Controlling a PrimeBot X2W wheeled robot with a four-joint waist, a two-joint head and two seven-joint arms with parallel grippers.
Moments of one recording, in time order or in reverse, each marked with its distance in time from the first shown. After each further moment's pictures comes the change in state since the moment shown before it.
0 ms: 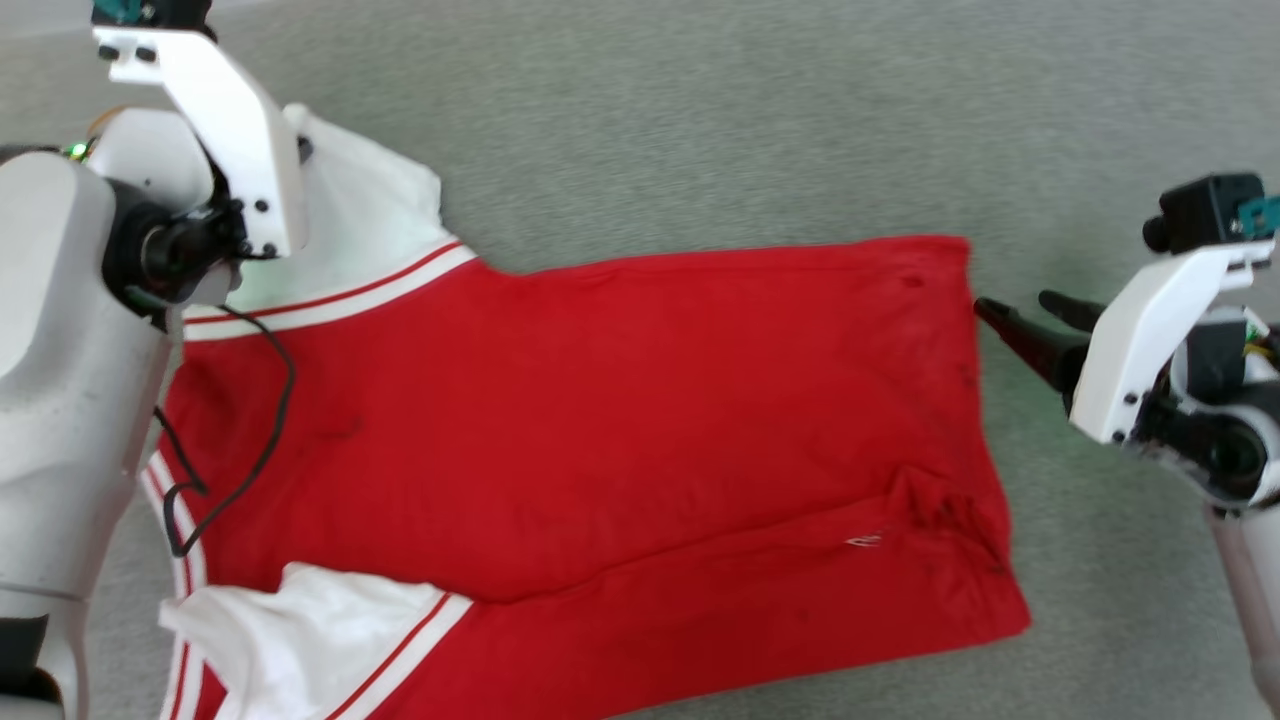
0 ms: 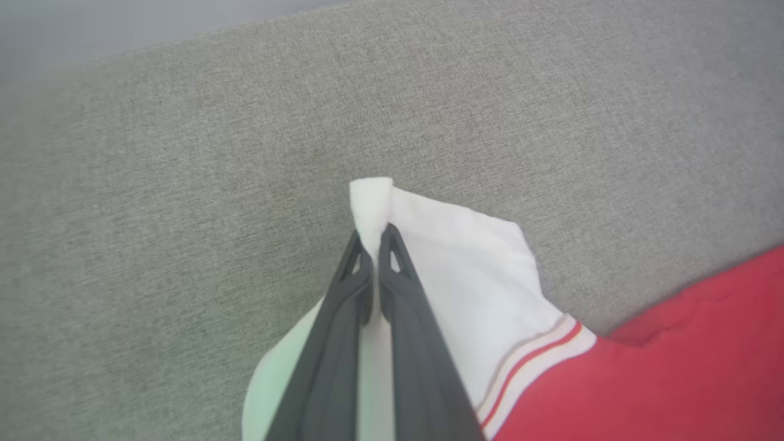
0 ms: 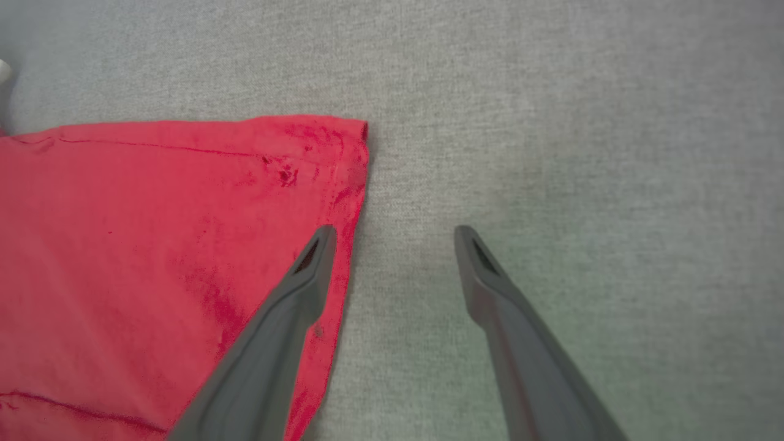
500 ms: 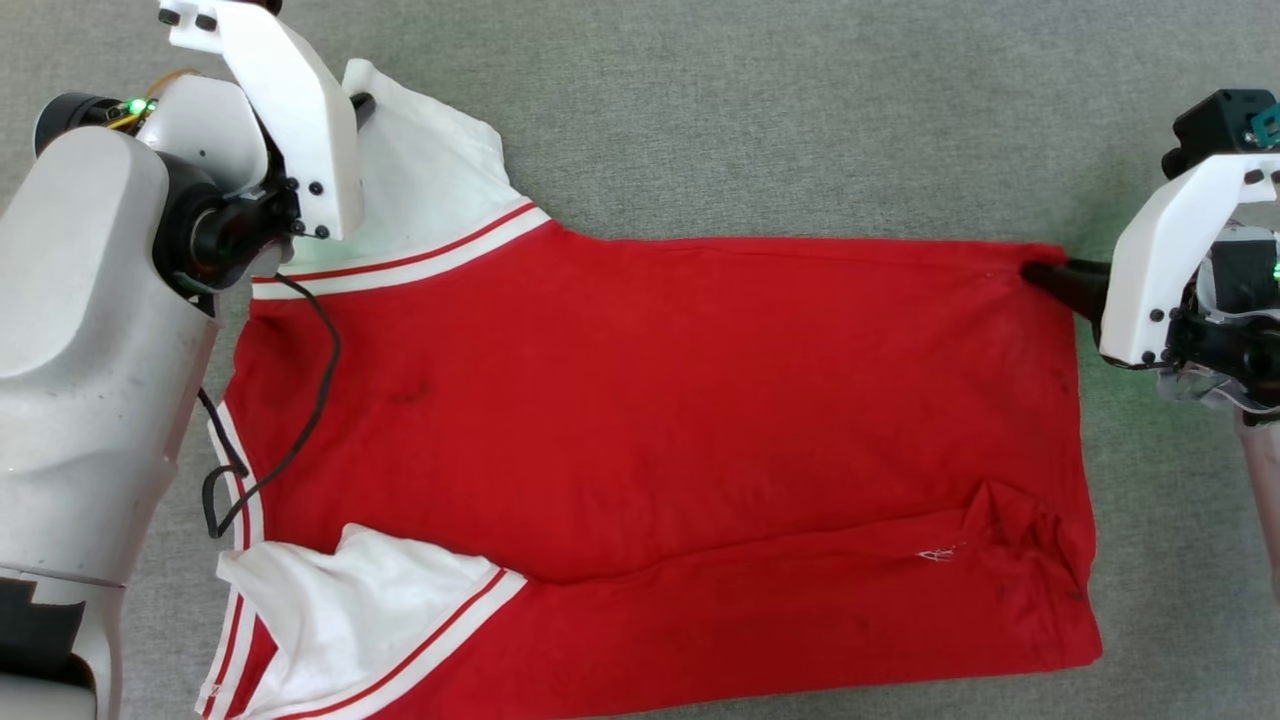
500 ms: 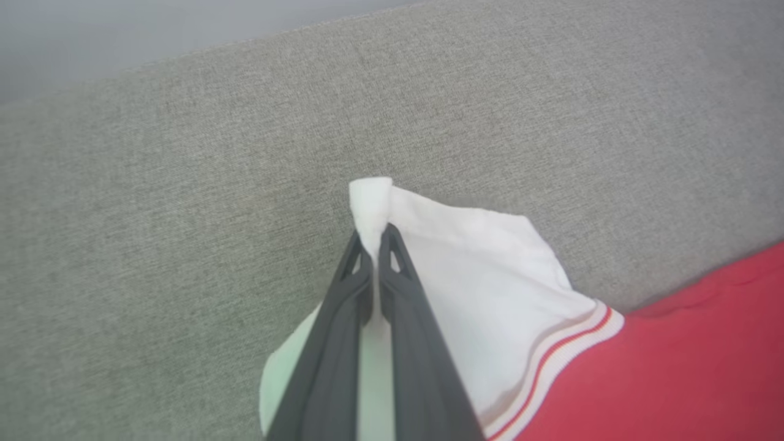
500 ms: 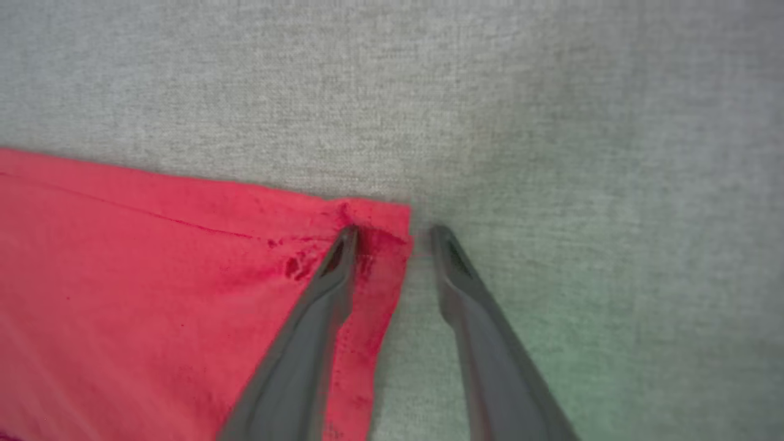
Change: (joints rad) left arm -0.040 -0.049 -0.031 -0.033 0.016 -0.038 -0.061; right arm -0.188 -0.003 0.001 0.182 -0.032 0.000 0.208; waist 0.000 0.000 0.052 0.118
